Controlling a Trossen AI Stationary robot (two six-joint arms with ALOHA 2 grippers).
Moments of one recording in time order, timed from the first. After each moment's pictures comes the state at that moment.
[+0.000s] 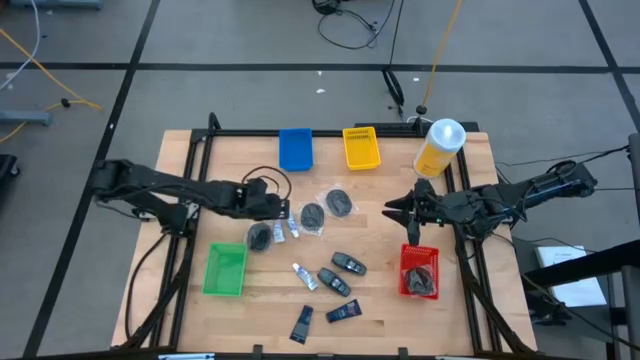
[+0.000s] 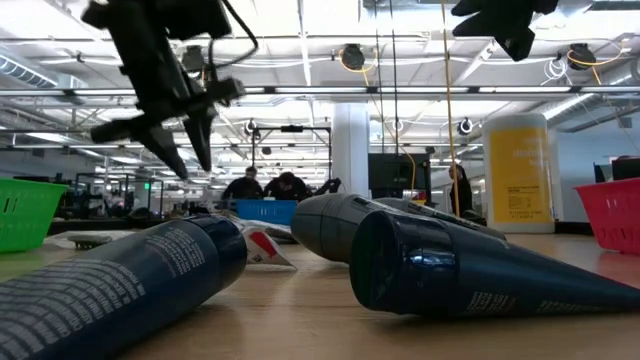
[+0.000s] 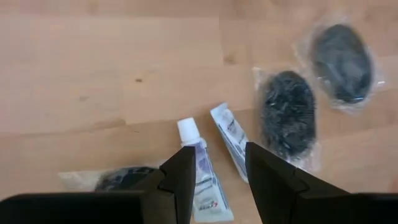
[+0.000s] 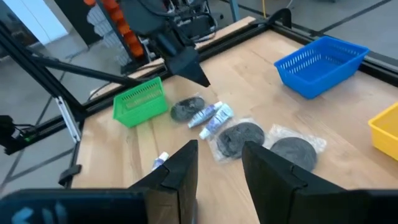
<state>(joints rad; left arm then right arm) -0.02 1.40 0.86 -0.64 -0.27 -1.48 0.30 0.82 0.73 -0.30 0.44 0.56</state>
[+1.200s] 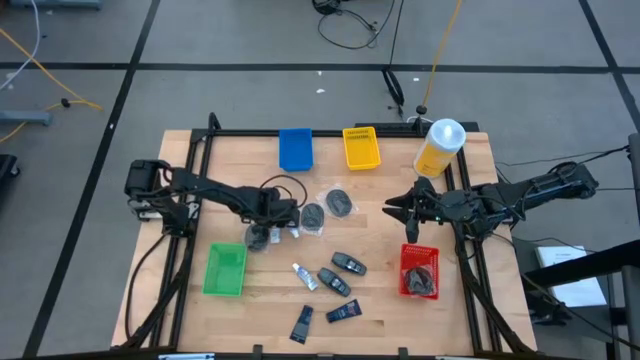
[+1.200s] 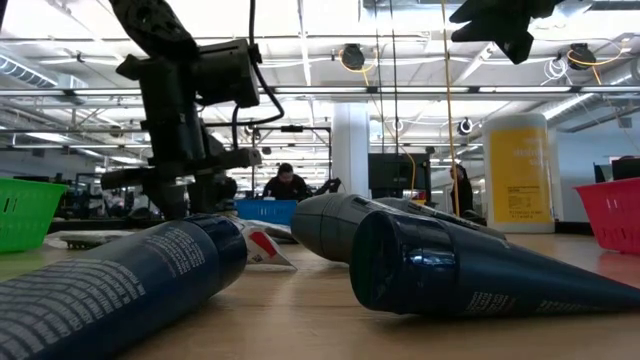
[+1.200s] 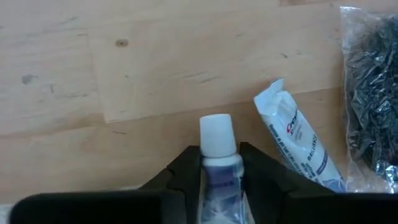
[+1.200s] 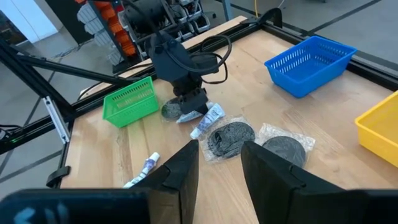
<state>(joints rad) 0.03 1.68 0.87 -0.54 -0.15 -1.39 0.27 0.82 0.73 -0.32 0.44 0.55</state>
